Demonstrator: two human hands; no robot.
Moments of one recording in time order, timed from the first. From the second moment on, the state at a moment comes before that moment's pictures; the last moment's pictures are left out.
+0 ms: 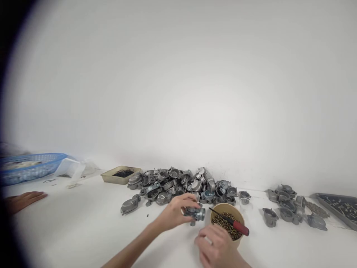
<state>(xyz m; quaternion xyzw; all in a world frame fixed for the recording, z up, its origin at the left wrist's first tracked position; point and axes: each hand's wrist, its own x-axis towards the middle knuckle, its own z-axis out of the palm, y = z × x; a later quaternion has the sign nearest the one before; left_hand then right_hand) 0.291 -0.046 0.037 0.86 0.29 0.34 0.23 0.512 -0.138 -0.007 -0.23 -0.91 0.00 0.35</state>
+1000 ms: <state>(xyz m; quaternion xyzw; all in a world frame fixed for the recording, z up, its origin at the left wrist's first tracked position) 0.329 -0.095 -0.023 0.92 0.11 0.38 0.03 0.559 -0.166 0.030 -0.33 -0.89 0.10 0.29</state>
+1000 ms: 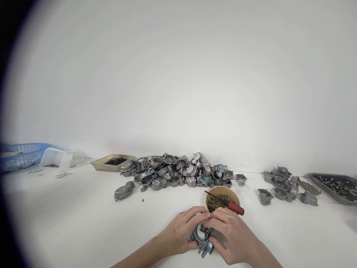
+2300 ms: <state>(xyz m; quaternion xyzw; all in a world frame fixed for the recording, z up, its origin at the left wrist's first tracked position) 0.260 0.054 -0.004 0.84 0.52 0.14 -0.07 0.538 -0.163 0.002 -0.29 -0.88 0.04 0.39</state>
